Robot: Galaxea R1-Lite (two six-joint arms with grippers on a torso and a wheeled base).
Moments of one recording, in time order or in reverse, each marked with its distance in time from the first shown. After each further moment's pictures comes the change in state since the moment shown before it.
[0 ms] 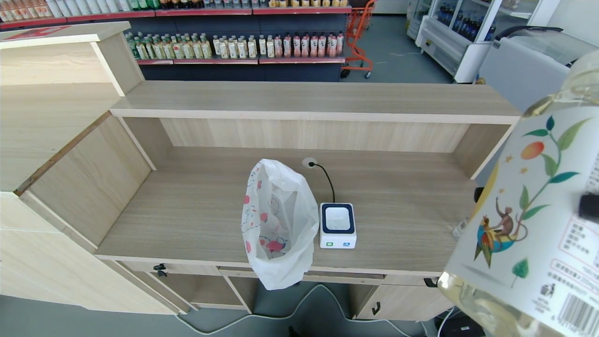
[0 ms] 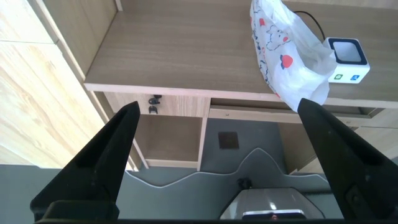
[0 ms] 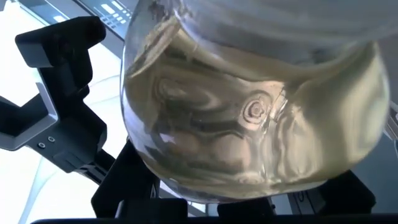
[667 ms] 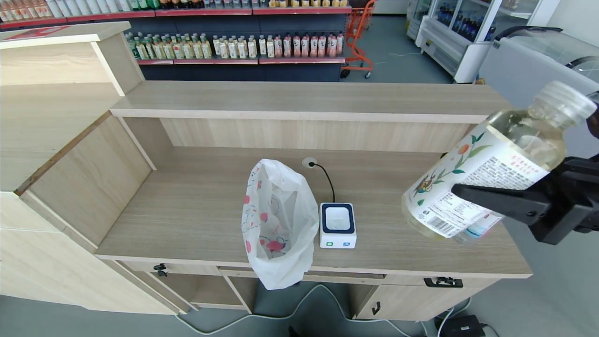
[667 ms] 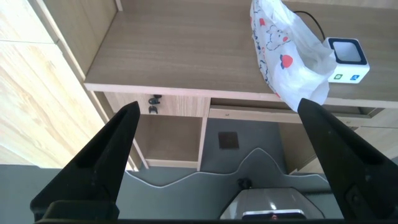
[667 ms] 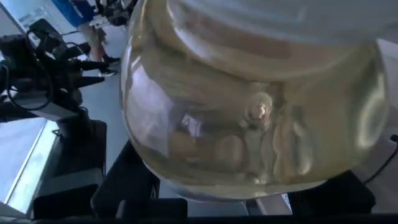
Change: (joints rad) left arm 0.000 0.000 0.000 0.000 0.000 0.000; right arm -0.265 0.213 -0.021 -0.002 -0.035 -0.848
